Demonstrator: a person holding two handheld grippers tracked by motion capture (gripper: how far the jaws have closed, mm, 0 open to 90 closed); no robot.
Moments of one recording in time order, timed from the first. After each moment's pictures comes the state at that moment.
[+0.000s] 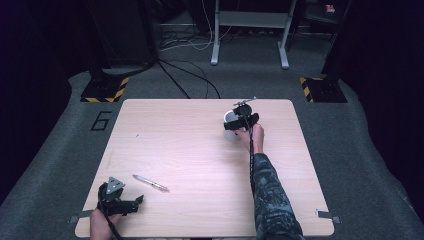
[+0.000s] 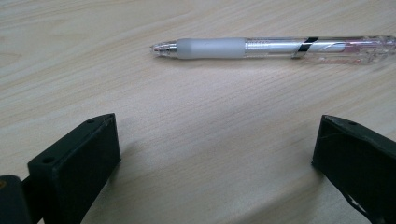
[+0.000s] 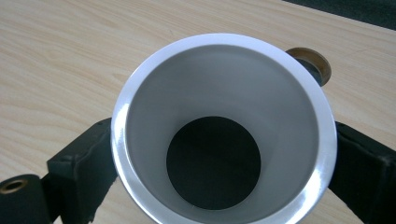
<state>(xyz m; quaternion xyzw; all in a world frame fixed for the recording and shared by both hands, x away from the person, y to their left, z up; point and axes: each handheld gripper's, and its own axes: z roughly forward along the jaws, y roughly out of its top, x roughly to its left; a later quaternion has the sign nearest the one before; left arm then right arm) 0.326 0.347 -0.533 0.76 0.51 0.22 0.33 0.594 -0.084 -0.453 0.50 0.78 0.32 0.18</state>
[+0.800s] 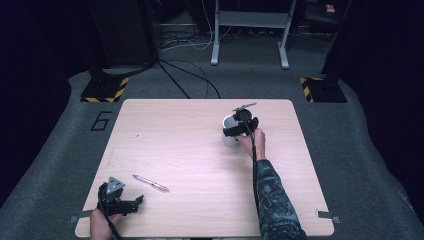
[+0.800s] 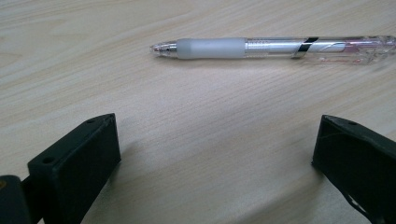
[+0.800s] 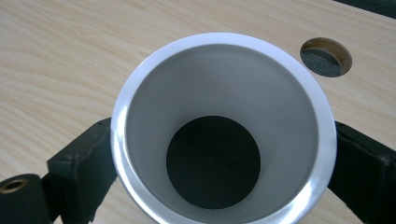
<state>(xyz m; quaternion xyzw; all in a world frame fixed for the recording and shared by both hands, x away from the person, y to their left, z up) 0.326 0.347 -0.533 0.76 0.51 0.22 0.33 0.571 -0.084 -0.453 0.47 0.80 0.32 0.17</state>
